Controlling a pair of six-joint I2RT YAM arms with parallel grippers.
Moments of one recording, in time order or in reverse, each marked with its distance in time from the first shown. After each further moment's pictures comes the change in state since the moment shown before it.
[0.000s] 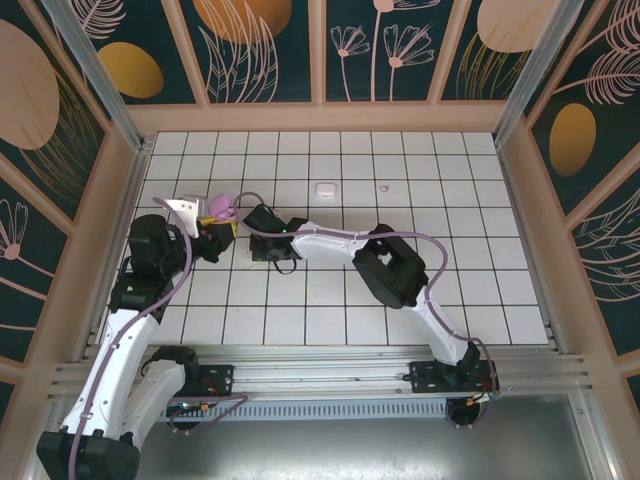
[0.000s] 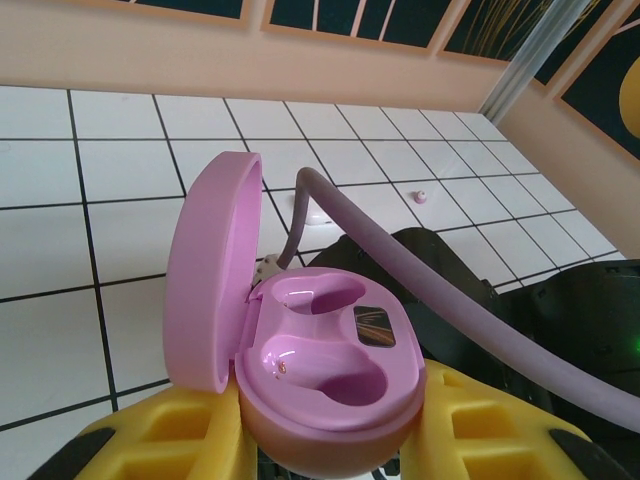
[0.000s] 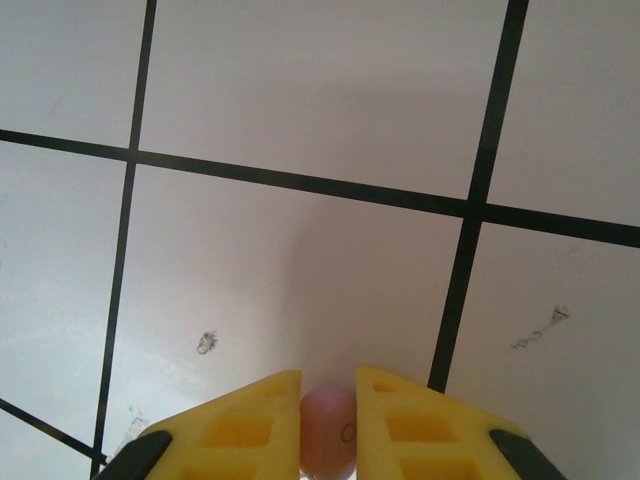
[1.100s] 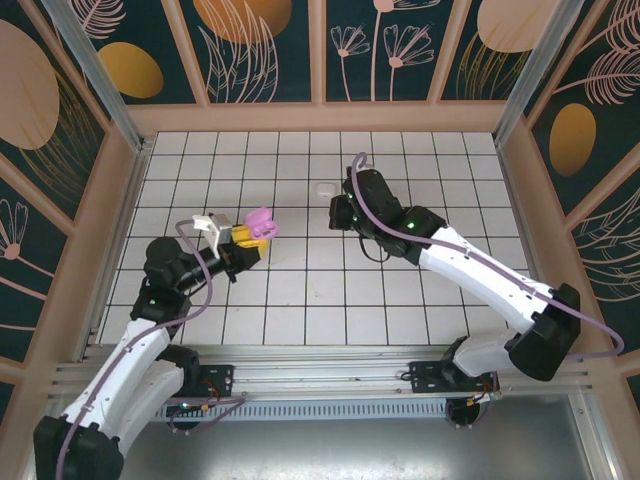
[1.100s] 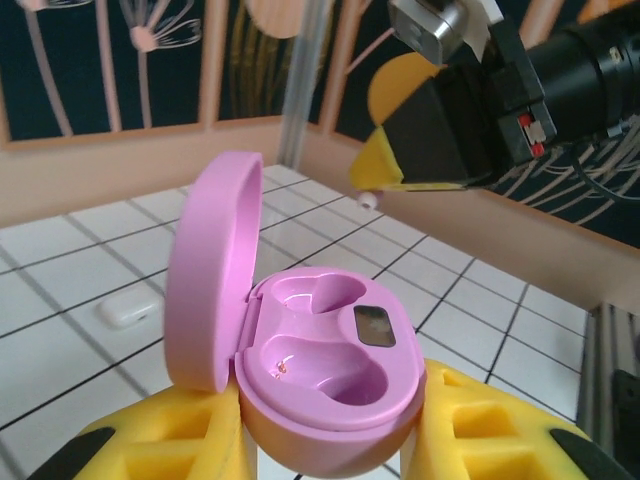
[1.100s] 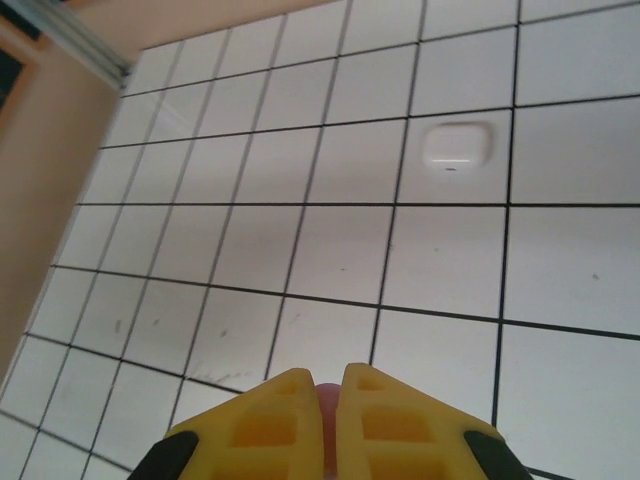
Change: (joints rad) left arm -0.173 -0.027 -0.254 0.565 0.275 0.017; right arm -0.151 -0.964 -0.483 -0.125 0.148 -0.166
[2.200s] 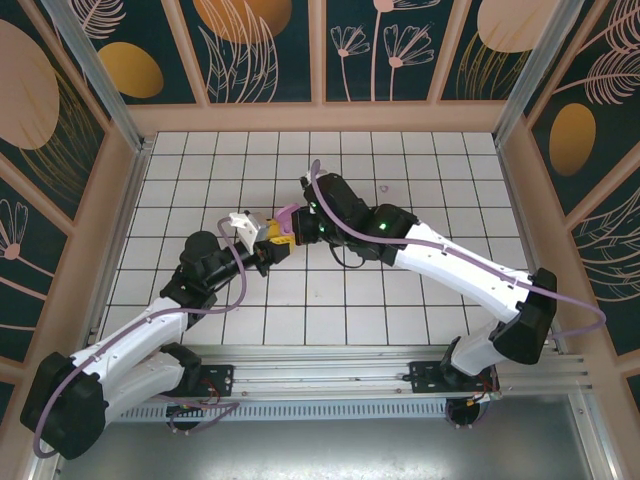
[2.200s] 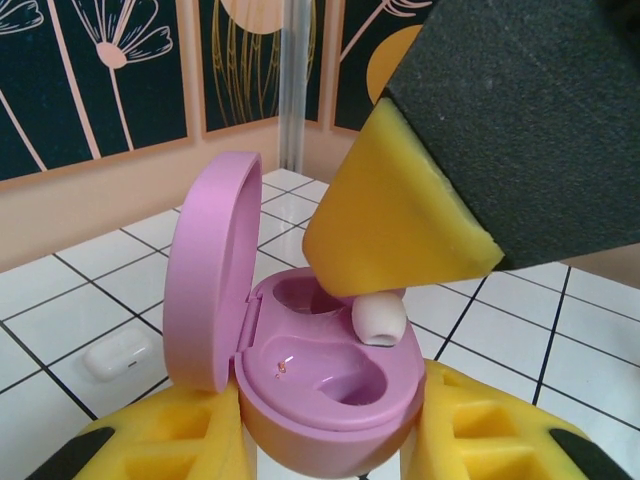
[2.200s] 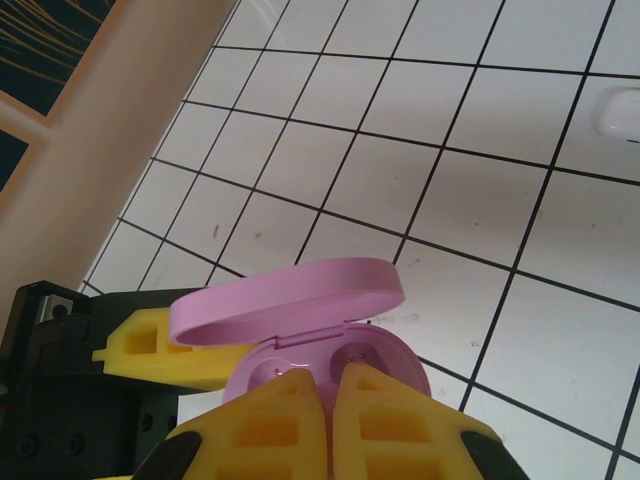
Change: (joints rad) left arm -0.261 0.238 0.027 0.200 -0.283 0.114; right arm 0.169 0.144 0.202 -0.087 -0.072 -0.046
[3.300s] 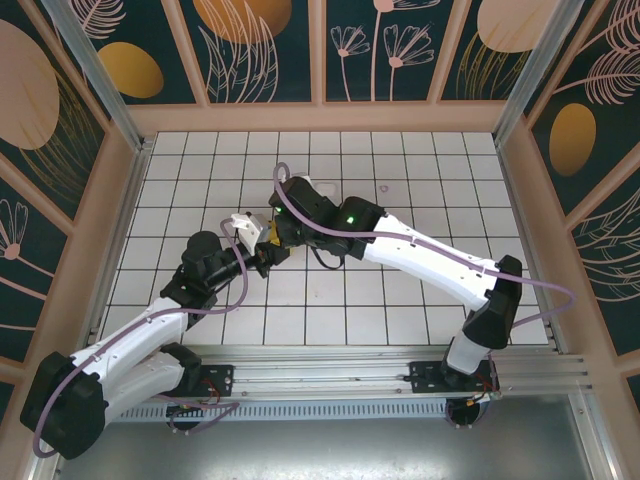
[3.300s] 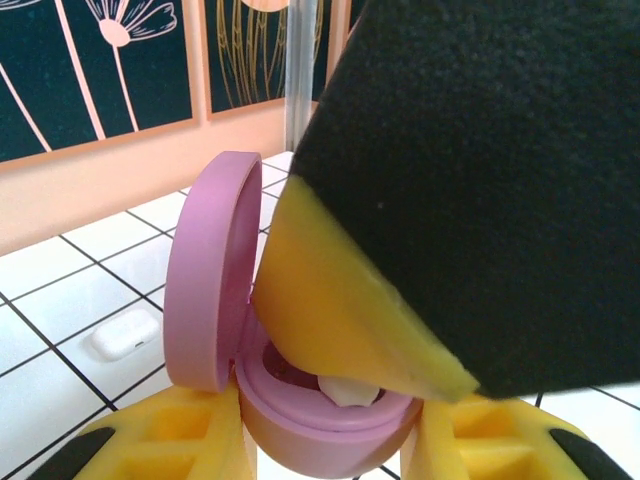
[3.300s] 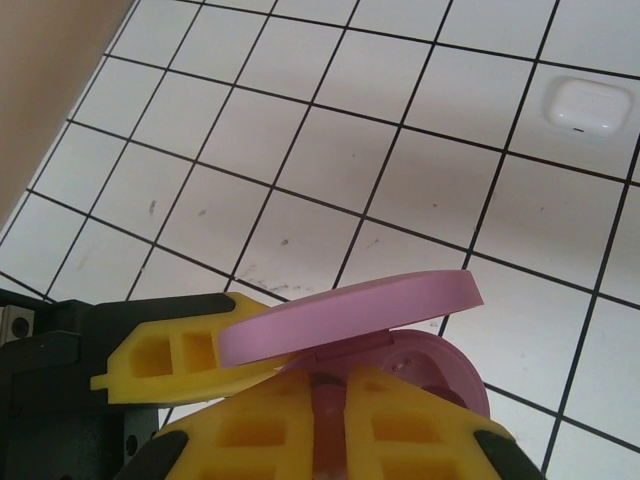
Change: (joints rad) left arm -0.003 0.001 0.000 -0.040 -0.018 0.021; right arm 0.085 0.184 0.248 -0.241 0.163 0.007
